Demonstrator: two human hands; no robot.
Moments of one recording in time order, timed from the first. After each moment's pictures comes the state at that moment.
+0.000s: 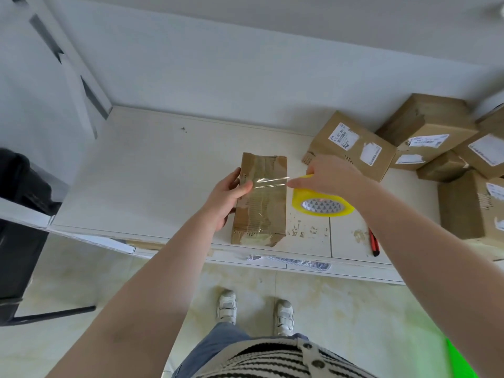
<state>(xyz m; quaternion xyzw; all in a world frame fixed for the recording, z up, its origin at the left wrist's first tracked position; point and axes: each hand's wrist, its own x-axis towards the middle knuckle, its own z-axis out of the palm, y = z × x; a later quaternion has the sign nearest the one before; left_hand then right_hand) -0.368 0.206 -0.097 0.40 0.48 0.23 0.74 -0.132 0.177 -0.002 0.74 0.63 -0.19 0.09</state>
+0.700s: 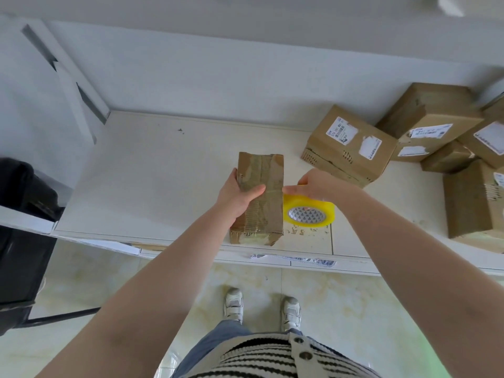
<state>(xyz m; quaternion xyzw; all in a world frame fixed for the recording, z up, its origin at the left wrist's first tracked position) -0.333 0.202 -0.084 0.52 0.59 0.18 0.59 -0.116 0.176 -0.066 0.76 0.55 -0.35 0.02</state>
